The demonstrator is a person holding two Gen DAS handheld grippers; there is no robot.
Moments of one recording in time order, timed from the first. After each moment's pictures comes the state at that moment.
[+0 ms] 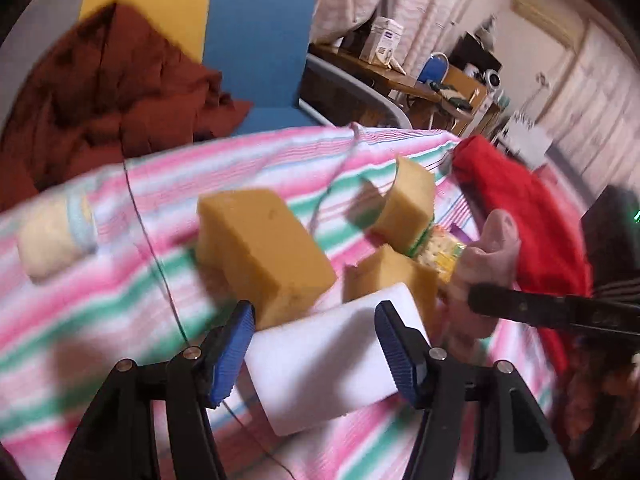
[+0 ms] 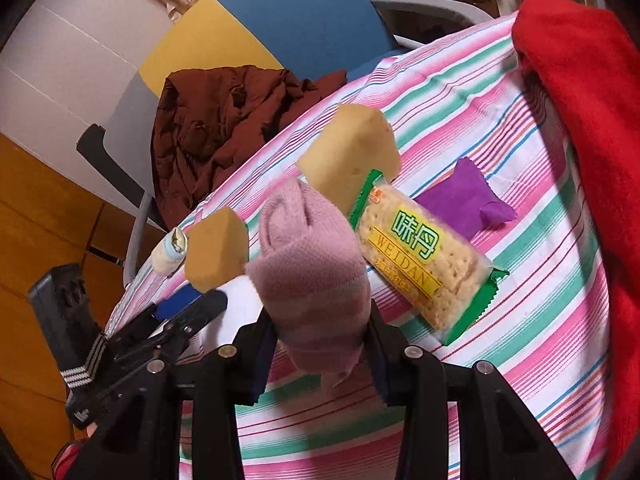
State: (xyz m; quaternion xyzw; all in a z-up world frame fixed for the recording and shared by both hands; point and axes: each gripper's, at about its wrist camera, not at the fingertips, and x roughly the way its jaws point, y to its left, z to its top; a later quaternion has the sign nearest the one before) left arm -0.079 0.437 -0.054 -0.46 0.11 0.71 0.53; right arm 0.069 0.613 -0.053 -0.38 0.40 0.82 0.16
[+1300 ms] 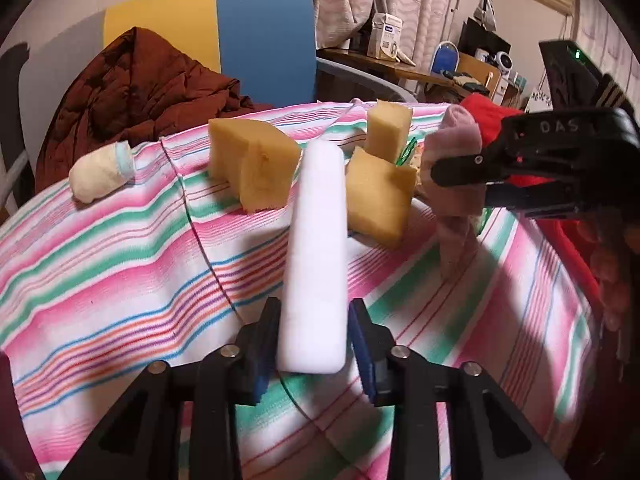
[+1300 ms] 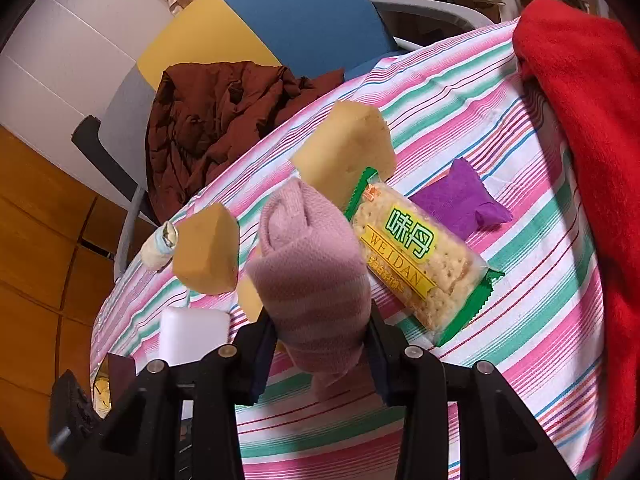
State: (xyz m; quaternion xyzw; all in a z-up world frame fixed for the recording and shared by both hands) left arm 0.005 0.390 -0.072 -0.39 0.17 0.77 0.48; right arm 0.068 0.612 -0.055 -0.39 0.38 0.82 0.16
